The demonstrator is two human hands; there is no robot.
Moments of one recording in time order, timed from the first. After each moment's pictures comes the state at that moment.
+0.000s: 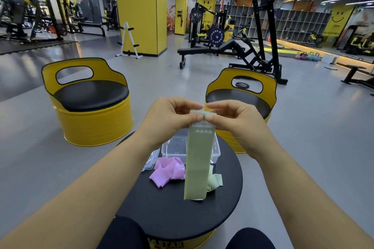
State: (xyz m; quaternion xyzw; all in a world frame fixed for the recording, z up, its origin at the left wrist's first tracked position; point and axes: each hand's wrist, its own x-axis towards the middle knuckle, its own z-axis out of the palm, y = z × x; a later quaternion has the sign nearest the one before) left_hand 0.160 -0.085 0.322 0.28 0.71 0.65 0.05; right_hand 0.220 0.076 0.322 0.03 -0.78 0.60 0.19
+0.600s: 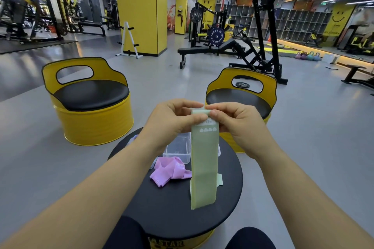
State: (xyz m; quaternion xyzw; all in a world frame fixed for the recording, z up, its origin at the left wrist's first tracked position) left_hand 0.168 -0.082 0.316 0.24 0.66 0.71 0.09; right_hand 0.221 0.073 0.322 0.05 -0.77 0.60 0.18
